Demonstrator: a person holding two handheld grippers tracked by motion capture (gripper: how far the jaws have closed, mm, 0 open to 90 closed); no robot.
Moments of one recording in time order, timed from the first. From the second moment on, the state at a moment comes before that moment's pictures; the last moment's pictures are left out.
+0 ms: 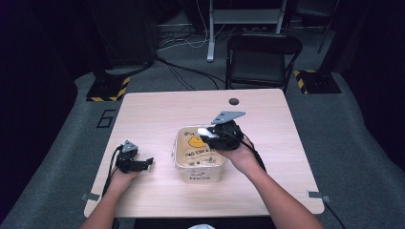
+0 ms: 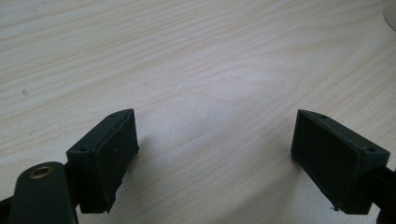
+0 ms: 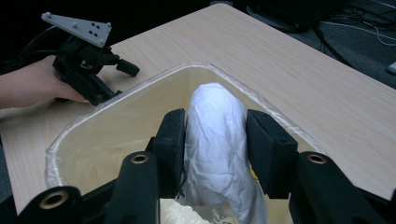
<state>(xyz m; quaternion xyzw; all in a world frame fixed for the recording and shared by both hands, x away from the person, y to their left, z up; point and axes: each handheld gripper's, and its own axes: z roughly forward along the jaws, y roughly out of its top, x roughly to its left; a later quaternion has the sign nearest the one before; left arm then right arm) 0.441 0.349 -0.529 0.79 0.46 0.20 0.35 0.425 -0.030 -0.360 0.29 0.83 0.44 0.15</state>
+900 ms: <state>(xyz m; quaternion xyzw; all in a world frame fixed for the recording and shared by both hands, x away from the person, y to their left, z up) 0.442 0.349 -0.530 0.79 0.46 0.20 0.36 0.427 -0.015 -0.377 0.30 0.84 0.43 0.14</state>
